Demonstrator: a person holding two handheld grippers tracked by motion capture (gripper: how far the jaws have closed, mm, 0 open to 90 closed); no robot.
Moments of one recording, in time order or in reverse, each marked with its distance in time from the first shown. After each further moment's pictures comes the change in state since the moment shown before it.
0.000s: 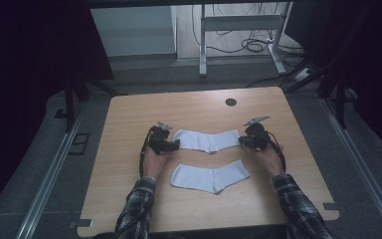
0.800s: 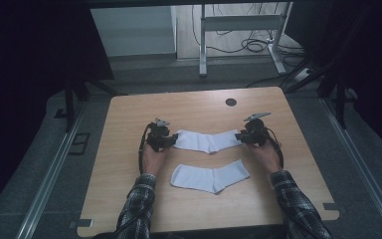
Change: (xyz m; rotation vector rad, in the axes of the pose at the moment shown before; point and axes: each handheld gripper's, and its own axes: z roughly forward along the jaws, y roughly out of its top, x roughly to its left) left arm 0.006 0.009 -0.008 -0.071 -0.069 -0.051; right arm -0.005 0.011 0.003 -0.057 -0.002 0.036
